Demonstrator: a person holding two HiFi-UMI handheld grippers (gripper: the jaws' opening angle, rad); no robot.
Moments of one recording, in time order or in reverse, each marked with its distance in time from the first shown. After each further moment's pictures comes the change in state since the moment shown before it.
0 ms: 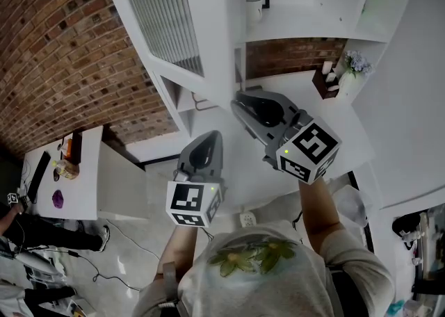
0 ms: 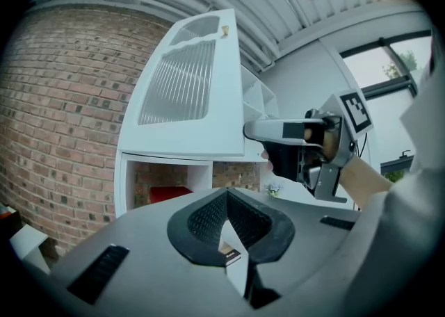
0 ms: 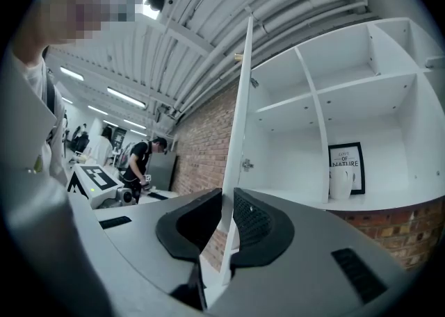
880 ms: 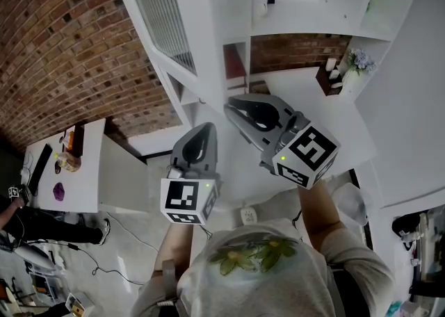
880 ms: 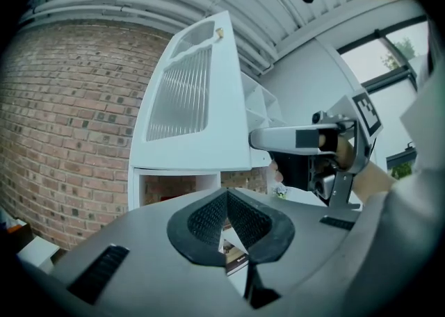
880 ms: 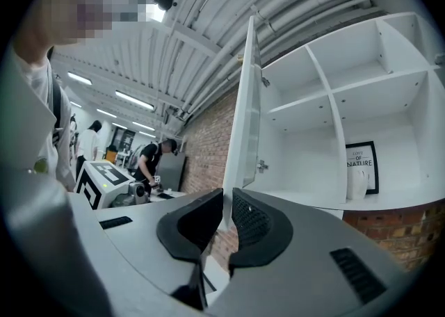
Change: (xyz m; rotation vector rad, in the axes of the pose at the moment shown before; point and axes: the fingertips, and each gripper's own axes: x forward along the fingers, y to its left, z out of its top) left arm -0.018 0.013 0.020 0.045 -0.042 0.056; right arm 0.005 0.035 0.006 -0.003 -0.007 0.079
